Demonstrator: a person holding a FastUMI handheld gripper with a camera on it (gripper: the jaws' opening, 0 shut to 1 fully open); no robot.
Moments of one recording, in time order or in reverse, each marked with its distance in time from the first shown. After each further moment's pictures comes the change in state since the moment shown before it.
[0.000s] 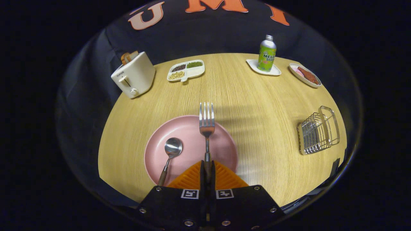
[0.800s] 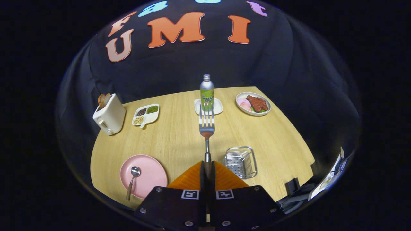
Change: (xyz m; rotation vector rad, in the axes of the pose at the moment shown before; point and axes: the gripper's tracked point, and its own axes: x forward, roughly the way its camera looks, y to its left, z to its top) arm -0.099 -0.182 0.074 0.064 -0.216 -0.224
